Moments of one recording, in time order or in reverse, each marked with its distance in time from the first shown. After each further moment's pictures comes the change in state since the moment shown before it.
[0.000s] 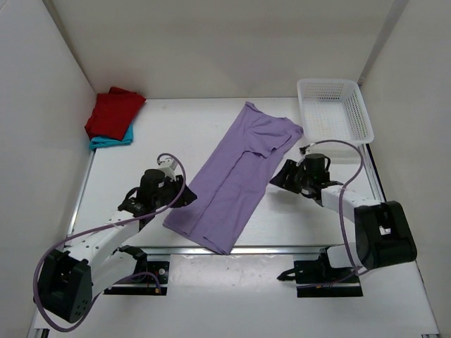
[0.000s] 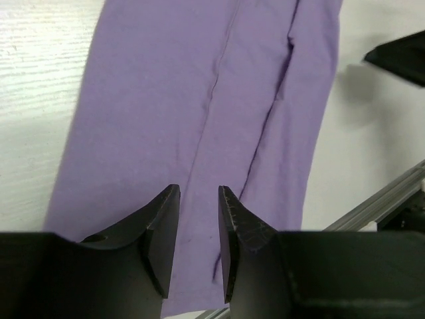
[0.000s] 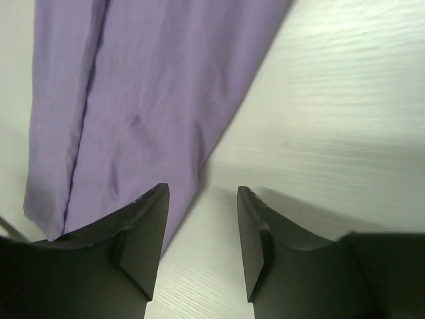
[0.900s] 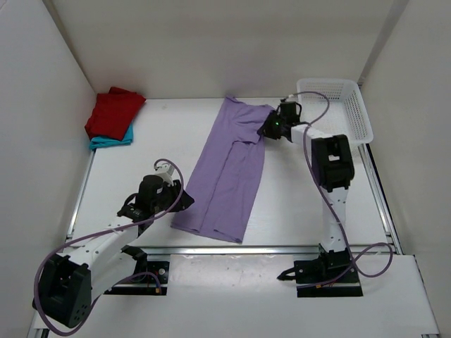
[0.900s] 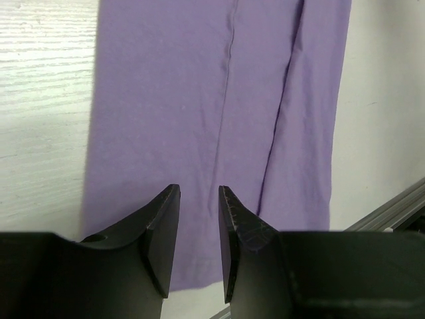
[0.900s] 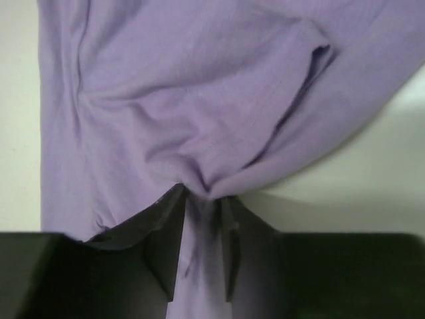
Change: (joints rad) left arm -0.008 -0.030 -0.080 0.033 -0.050 -0.010; right arm -0.040 0.820 0.996 -0.124 0.126 0.043
